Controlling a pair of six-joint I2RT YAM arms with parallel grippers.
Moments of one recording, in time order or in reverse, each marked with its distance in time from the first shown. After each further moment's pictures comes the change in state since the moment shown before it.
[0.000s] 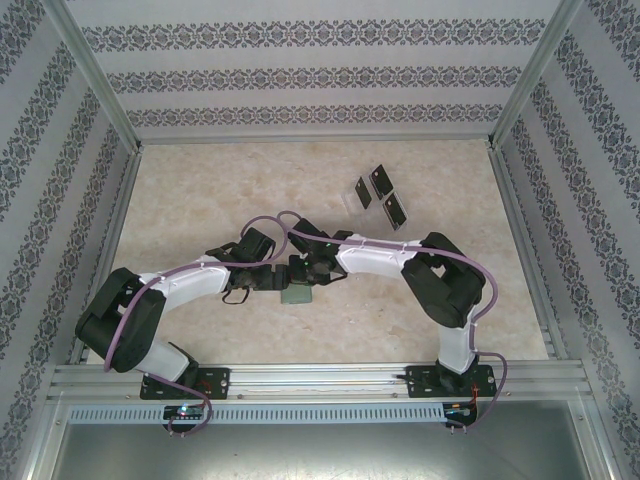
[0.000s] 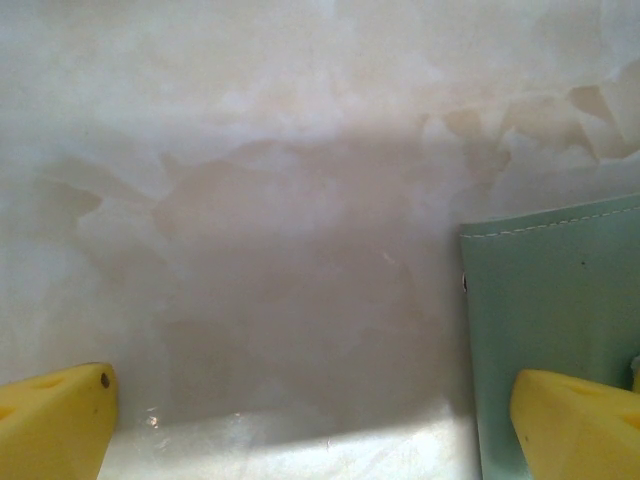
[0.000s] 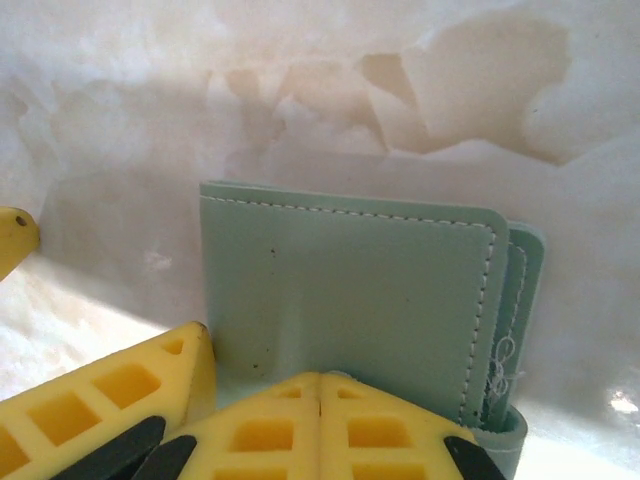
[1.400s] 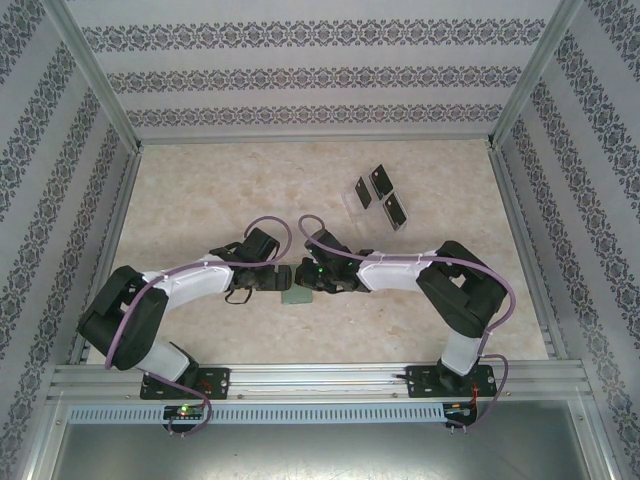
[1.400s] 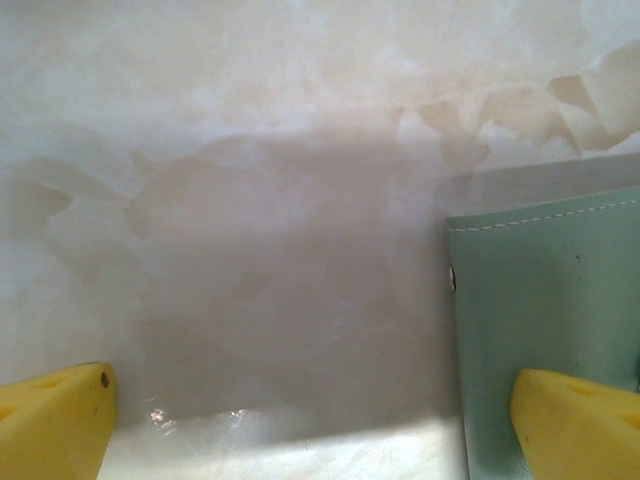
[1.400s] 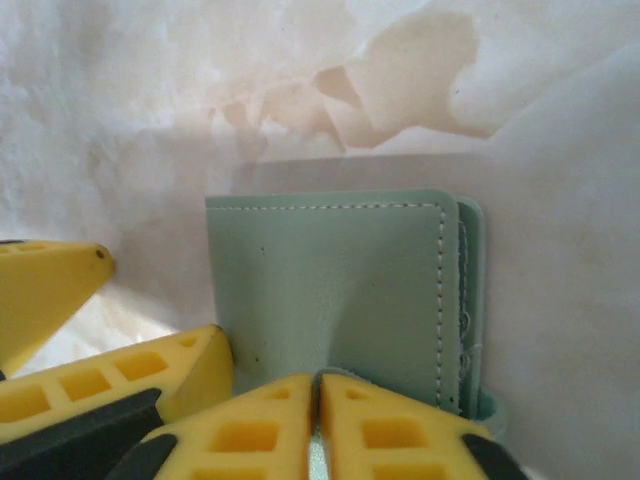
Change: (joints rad) left arm -0.025 0.019 0.024 -0.019 -0.015 -0.007; right arm -0.027 -0.133 -0.268 0.352 -0.019 0.153
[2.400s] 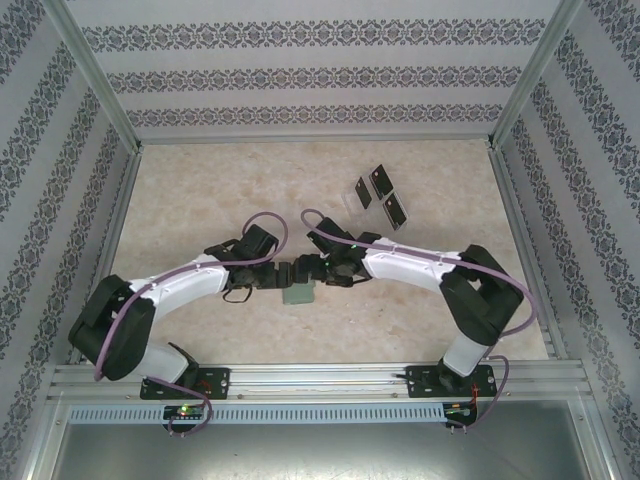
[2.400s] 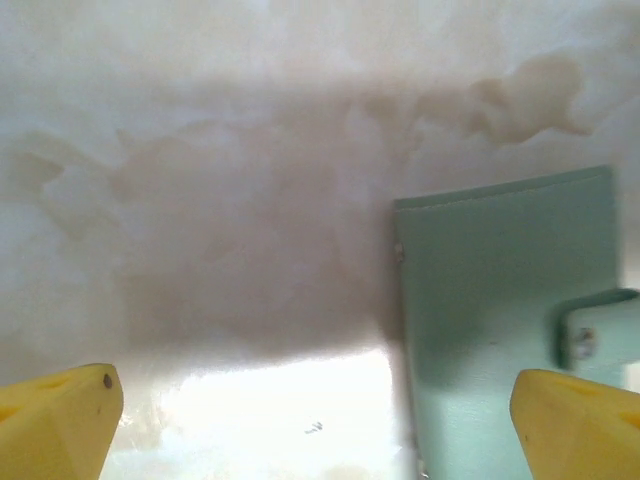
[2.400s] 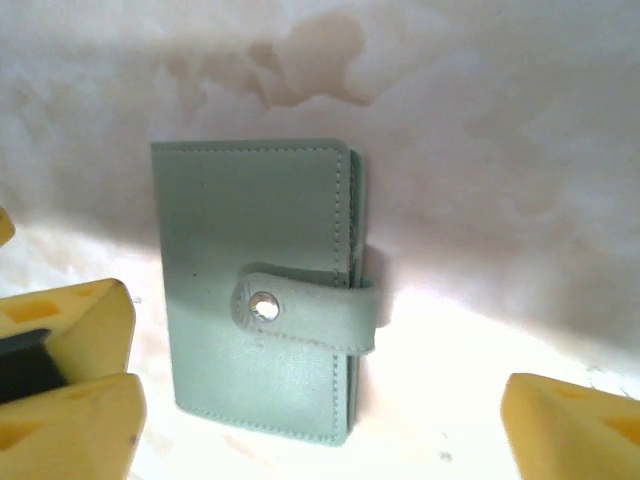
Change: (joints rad) left arm -0.005 -0.089 0.042 -0.088 0.034 -0.045; right arm -0.013 -0.115 0.140 -0.420 0.051 -0.177
